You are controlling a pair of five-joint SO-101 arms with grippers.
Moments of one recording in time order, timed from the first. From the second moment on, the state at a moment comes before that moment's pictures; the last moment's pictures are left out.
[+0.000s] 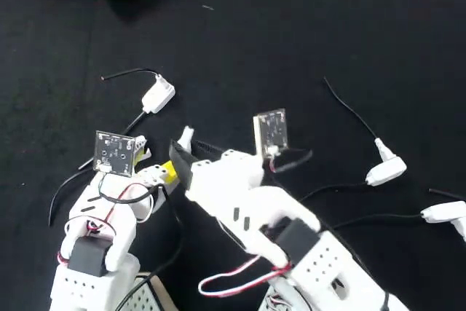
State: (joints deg) left arm 7.6 -103.7 87.4 49.8 1.6; right arm -44.0 -74.8 78.2 26.2 -35.7
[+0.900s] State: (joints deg) left arm 3.0 -103.6 87.9 46.5 1.6; right arm -44.2 -69.5 68.9 42.2 -19.7
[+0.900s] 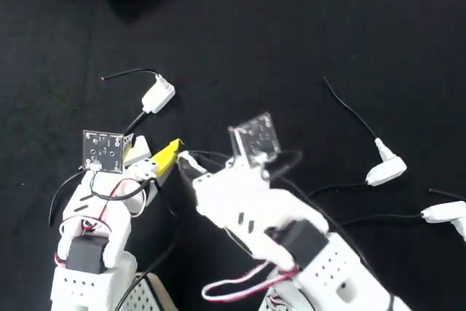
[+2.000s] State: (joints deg) left arm -58.0 -103.8 96.1 63.4 -22.5; right arm -47.6 26.9 -12.9 68.2 -13.2
